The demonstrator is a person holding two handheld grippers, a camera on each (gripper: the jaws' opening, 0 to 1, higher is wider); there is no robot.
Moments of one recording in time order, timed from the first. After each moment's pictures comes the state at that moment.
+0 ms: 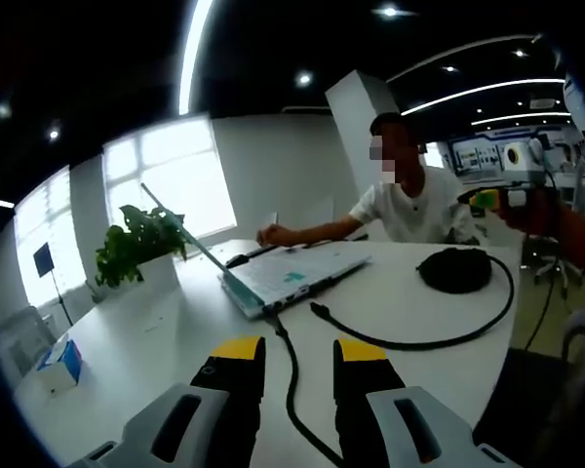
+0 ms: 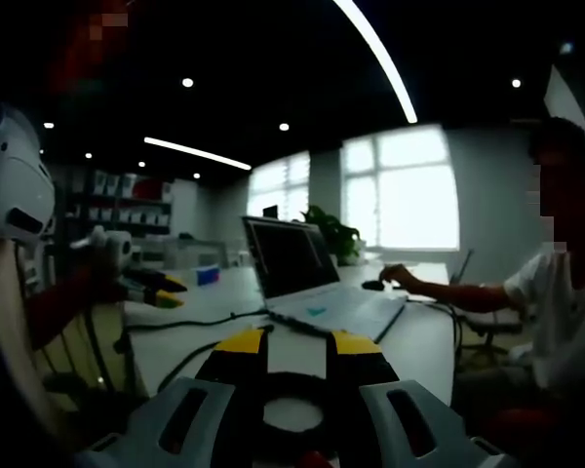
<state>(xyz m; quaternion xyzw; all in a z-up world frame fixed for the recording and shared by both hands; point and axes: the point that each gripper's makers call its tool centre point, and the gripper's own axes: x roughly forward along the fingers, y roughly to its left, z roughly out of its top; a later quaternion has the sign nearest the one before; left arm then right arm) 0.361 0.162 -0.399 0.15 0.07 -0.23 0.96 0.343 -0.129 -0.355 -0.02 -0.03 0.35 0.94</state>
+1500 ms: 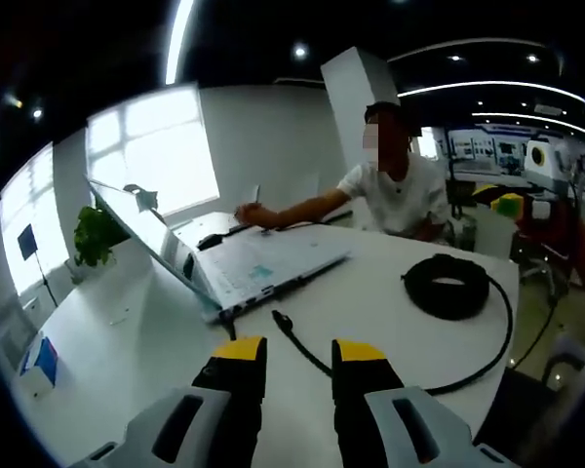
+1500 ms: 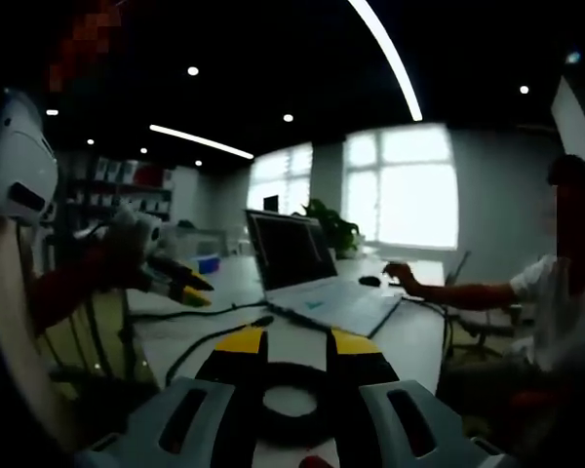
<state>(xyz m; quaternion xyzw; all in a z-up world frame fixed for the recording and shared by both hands) 0.385 0.104 -0.401 0.14 0.15 -0.26 0.94 0.329 -0.140 -0.349 -0.05 -0.01 0.34 0.94</state>
